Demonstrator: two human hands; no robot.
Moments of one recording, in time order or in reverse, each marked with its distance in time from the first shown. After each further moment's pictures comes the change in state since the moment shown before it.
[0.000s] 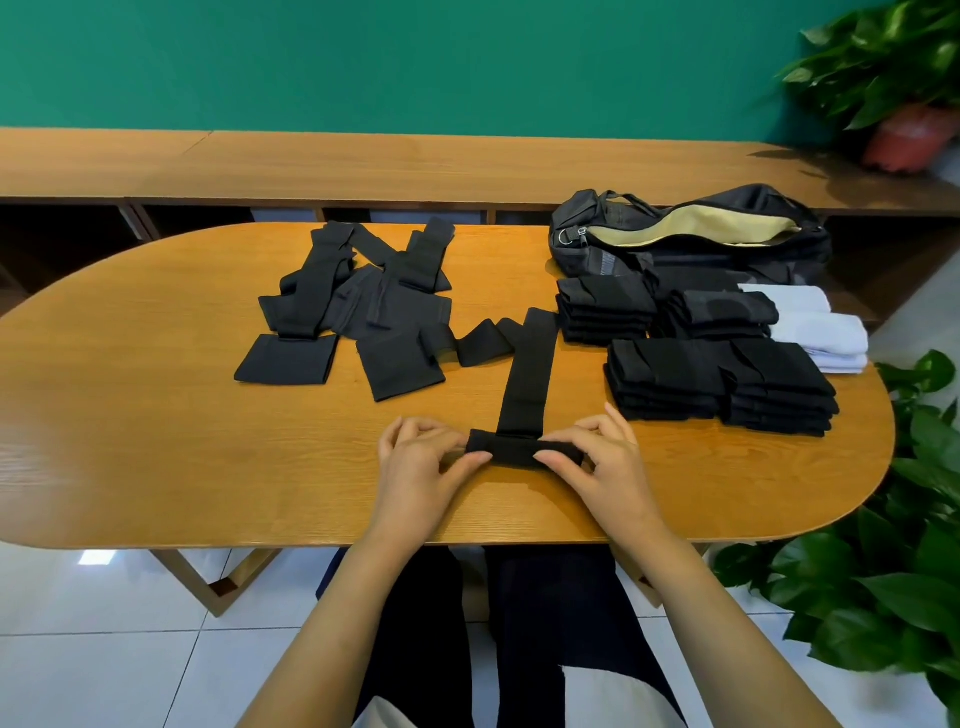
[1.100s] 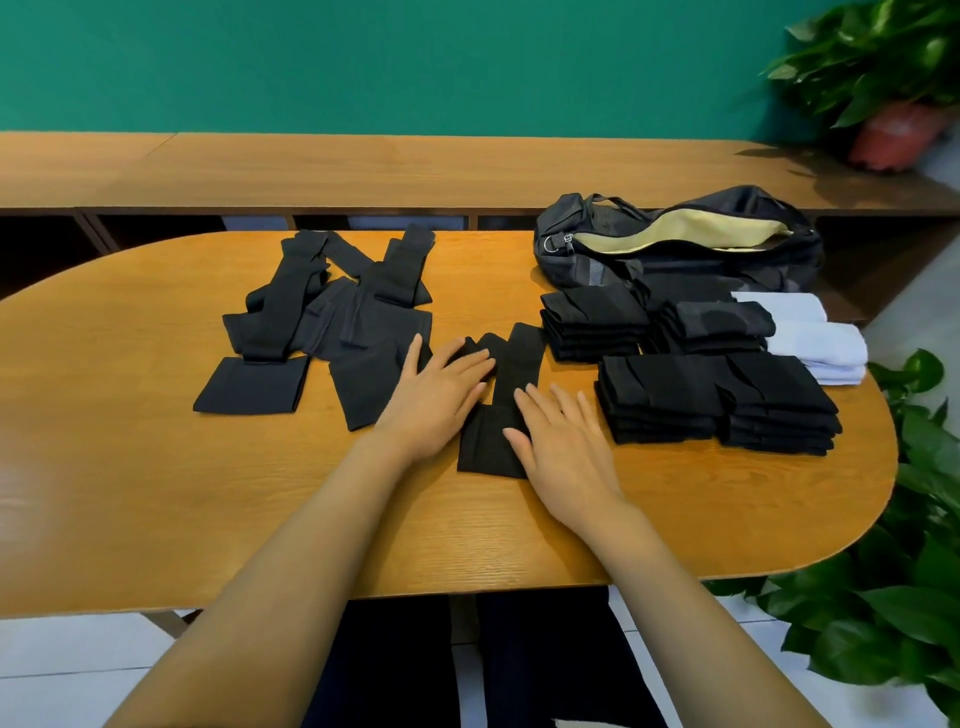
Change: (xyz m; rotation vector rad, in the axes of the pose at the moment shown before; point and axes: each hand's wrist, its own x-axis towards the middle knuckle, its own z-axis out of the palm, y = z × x) left_hand 0.124 -0.008 0.018 0.504 -0.387 0.271; right_hand 0.056 -0.016 0.018 -0.542 -0.339 0.088
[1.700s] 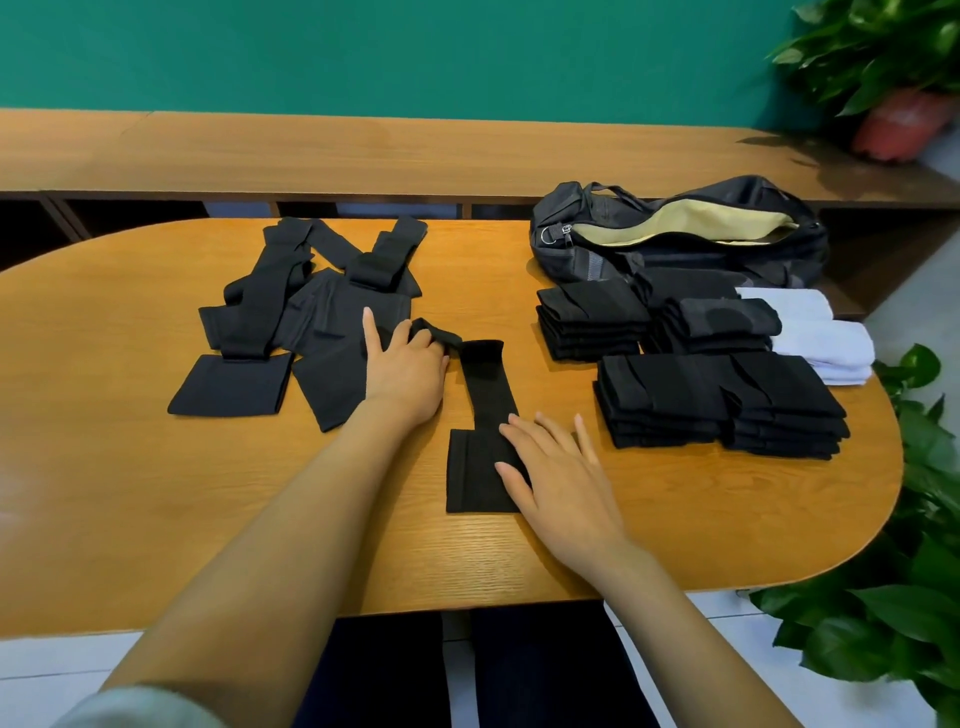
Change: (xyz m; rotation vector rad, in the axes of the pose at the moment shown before) left_hand 0.036 -0.019 0.006 0.227 -0.113 -0.304; right_hand -0.019 0.004 0.014 0.081 -0.046 -0.055
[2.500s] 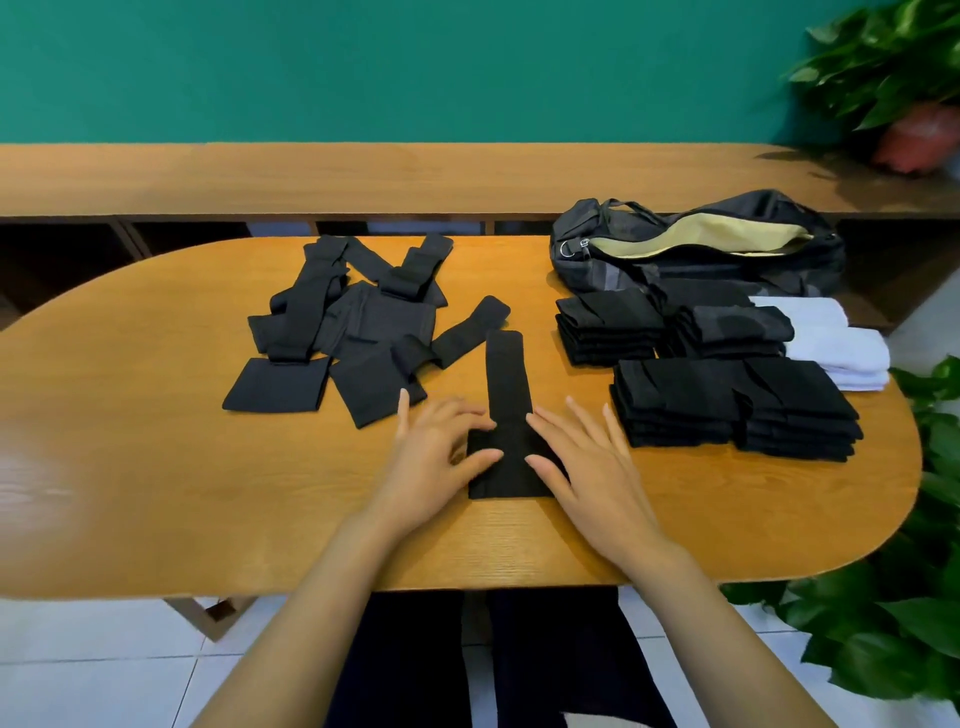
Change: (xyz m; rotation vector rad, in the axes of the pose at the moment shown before) left_hand -0.108 0.003 0.006 -0.668 0.226 0.198; right_hand -0.008 0.009 -0.011 0.085 0.144 -0.097
